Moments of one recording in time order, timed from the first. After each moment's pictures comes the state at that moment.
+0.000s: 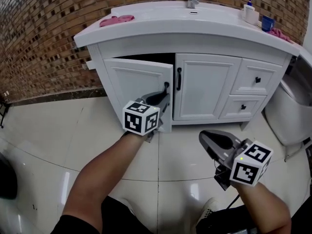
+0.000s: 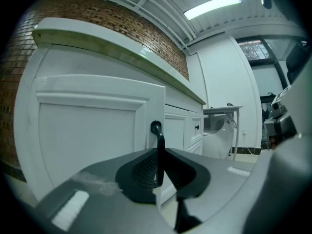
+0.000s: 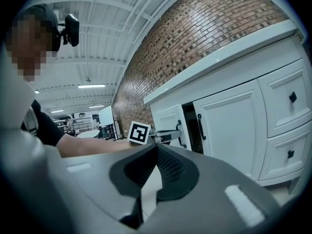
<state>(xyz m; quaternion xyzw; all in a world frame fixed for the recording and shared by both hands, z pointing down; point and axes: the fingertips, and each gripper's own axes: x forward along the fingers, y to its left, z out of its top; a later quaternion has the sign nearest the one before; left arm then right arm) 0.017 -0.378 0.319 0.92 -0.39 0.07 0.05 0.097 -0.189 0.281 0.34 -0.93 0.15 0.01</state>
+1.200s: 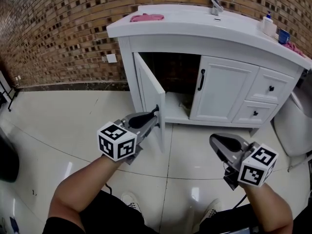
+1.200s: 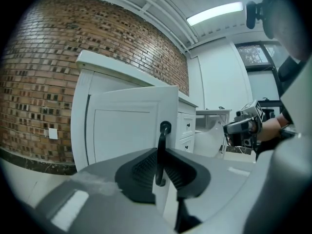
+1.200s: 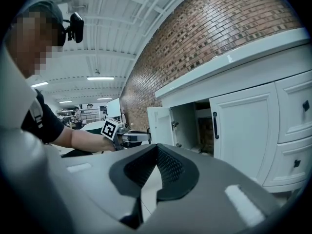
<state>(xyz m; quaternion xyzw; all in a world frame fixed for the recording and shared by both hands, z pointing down) -0.110 -0.250 0.320 0.92 -0.39 0.07 0.07 0.059 -0.164 0.285 0.30 -0.94 0.12 0.05</state>
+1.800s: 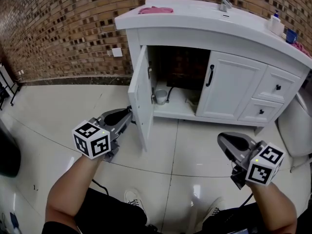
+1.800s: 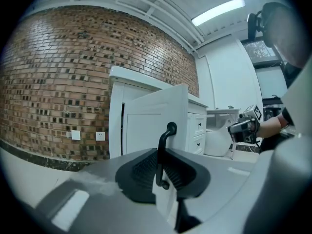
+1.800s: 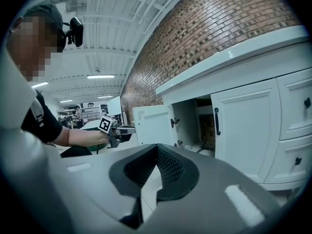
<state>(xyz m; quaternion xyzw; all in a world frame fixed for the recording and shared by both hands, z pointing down) -0.219 -0.230 0.317 0.89 -0.45 0.08 0.06 0.055 -0.161 0.295 0.30 -0.94 0.12 0.06</state>
